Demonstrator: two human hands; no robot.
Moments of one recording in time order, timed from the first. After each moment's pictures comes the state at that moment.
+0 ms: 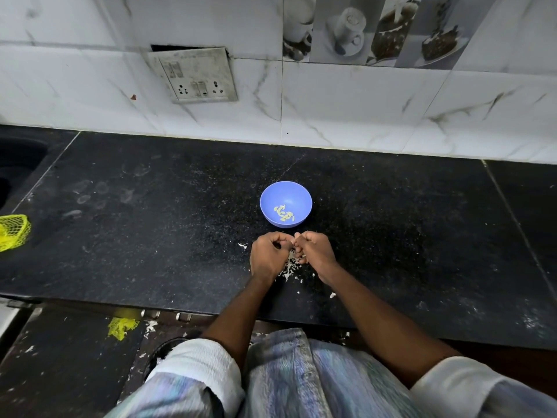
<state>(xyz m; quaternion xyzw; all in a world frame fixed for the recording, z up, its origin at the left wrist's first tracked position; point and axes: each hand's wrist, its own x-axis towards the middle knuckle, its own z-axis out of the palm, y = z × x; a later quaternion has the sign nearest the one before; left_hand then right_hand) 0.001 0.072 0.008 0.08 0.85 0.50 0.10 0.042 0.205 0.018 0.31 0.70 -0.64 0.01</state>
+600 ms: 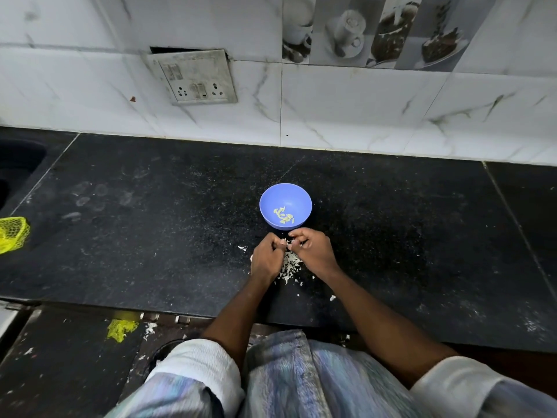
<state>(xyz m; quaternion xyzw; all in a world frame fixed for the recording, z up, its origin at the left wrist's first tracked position) -0.008 0.074 -0.004 0.02 0.86 0.49 0.15 0.039 0.211 0.015 0.21 0.83 -0.51 -0.04</state>
